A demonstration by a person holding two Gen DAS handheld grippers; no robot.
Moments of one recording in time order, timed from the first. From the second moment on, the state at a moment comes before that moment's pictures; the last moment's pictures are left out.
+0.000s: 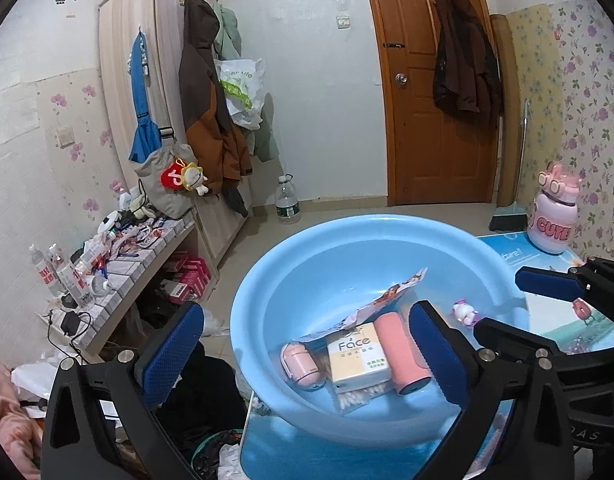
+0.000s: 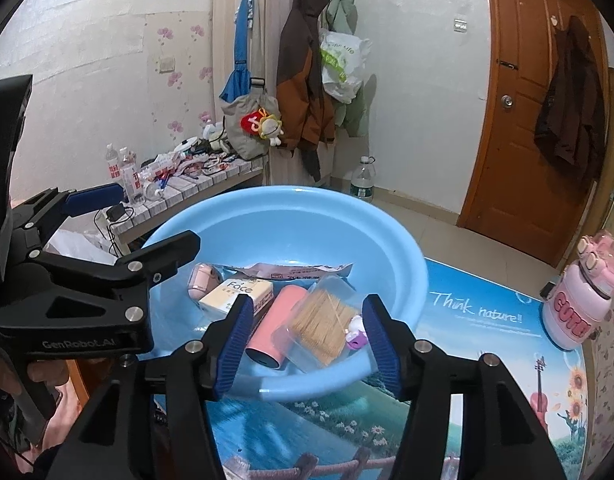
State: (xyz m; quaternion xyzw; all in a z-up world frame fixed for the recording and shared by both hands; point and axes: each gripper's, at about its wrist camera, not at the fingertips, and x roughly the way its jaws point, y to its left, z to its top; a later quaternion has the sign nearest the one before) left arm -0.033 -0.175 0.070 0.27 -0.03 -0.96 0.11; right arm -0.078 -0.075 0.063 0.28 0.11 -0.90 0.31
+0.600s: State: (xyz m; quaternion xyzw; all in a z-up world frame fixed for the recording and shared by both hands) left arm 0.004 -0.134 0.093 0.27 -0.01 -0.96 0.11; right arm -0.029 -0.005 0.102 0.26 0.02 -0.92 0.28
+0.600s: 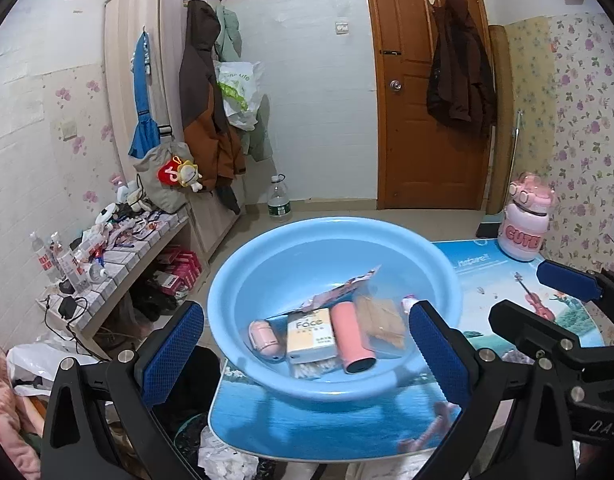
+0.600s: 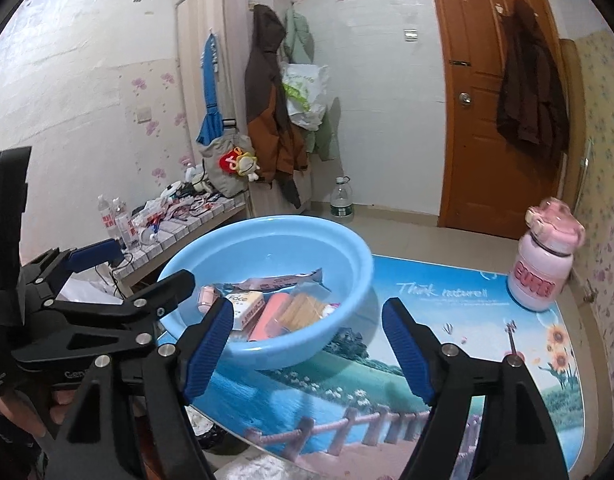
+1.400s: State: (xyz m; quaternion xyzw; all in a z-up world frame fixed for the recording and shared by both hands) left arm 0.000 -0.057 0.120 0.31 -0.01 -0.95 0.07; right arm 0.001 0.086 0.141 0.28 -0.01 -0.94 0.18
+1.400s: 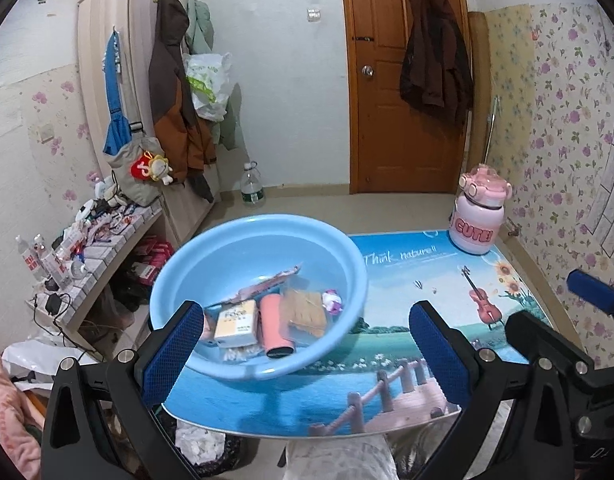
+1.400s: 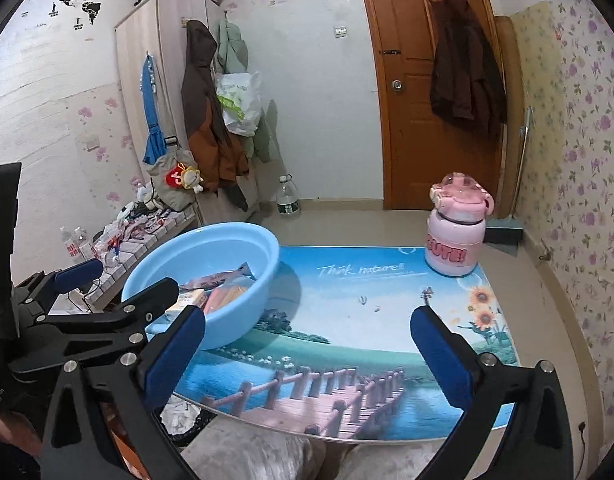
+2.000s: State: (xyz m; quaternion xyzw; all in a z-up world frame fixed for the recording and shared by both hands) left arm -0.008 -0.003 0.120 0.33 -0.02 -0.94 0.03; right arm -0.009 0.150 0.144 0.30 -0.01 -0.95 0.02
